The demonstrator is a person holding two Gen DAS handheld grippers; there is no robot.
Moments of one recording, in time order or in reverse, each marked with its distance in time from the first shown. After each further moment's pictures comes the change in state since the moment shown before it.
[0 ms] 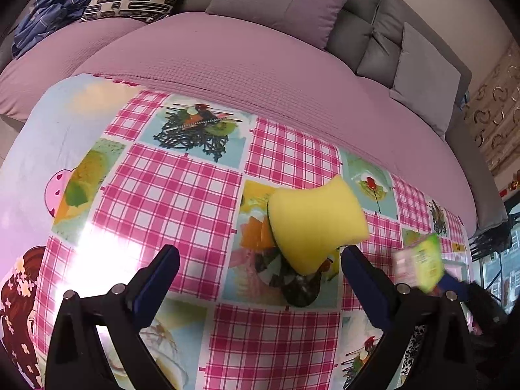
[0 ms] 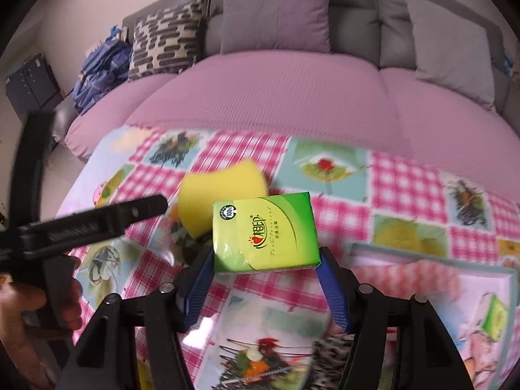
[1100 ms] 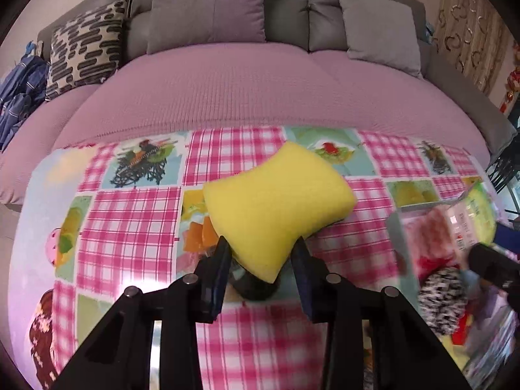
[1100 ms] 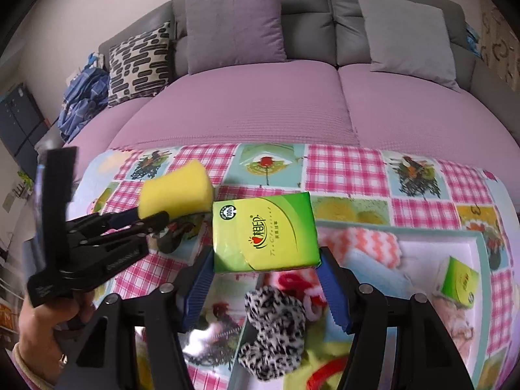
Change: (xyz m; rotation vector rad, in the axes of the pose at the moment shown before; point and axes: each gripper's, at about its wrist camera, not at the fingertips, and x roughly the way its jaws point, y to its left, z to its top) left arm -0.011 -0.093 -0.036 0.334 -0.061 0.103; right arm -0.056 -0.053 -0.027 0.117 -0.046 -0.049
